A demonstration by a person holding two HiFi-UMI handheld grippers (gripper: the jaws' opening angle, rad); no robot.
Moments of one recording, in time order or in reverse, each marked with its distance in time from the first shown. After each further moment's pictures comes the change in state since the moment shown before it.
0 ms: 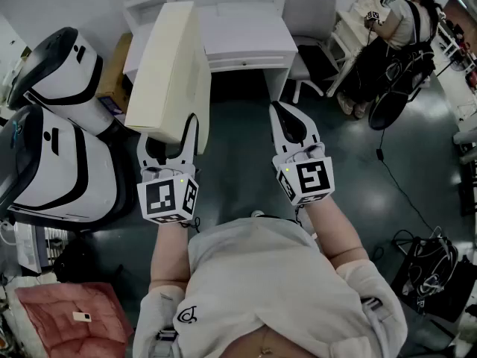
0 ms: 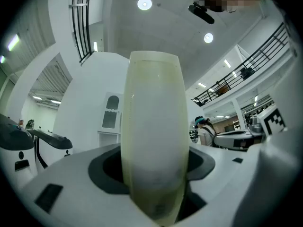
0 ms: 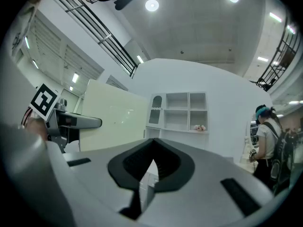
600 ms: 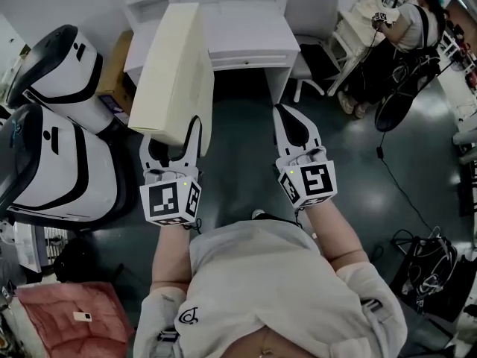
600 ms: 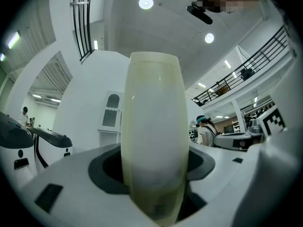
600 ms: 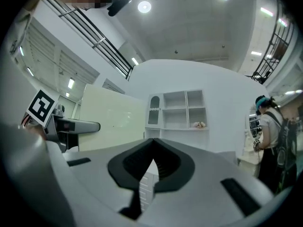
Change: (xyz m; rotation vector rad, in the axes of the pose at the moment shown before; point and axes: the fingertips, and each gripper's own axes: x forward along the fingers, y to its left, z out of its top) left arm 0.001 0.006 -0.008 -0.008 0.010 -0.003; right arm 0.004 0.002 -0.010 0.077 -0.013 -0.015
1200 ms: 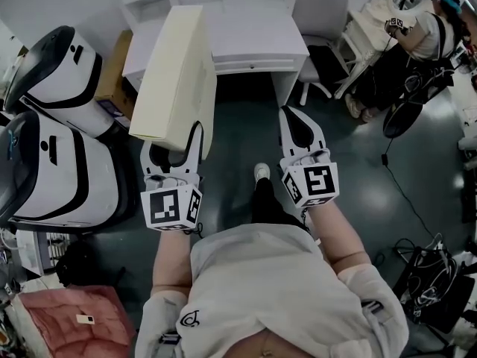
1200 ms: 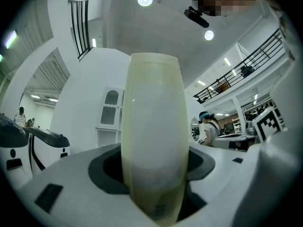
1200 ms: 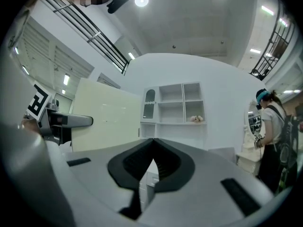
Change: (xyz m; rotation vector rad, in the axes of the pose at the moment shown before) left arm 0.060 0.019 -0.027 0.015 0.012 0.000; right arm 0.062 -0.042 -0.043 0.009 0.045 -0.028
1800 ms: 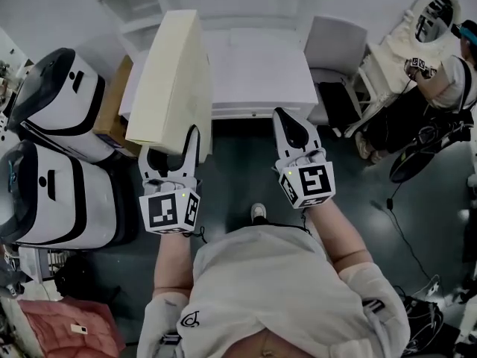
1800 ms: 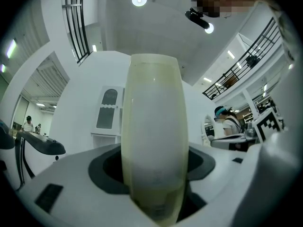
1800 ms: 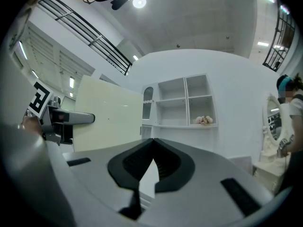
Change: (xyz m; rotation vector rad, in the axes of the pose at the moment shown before) left arm 0.217 0.014 -0.004 0.050 -0.048 0.105; right arm 0.200 -0.131 -0.011 -0.012 -0.048 0.127
